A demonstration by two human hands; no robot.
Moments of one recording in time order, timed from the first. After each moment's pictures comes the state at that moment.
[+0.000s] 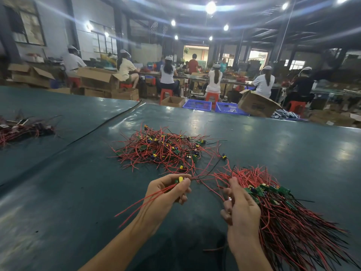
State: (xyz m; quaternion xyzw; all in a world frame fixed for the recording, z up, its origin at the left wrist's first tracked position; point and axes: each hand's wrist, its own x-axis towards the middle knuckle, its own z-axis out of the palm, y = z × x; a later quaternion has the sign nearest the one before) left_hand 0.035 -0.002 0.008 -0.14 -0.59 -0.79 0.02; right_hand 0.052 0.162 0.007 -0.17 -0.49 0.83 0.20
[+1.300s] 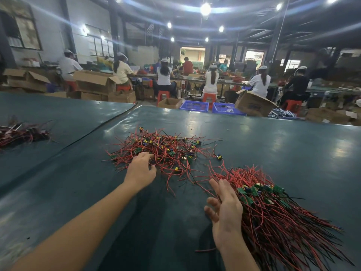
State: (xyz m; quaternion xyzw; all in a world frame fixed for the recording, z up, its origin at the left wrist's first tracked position) left_hand -0.091 -0.050 -0.012 -0.05 -0.94 -0.29 0.16; right_hand 0.040 0.155 -0.001 -0.19 -0.45 0.86 0.14
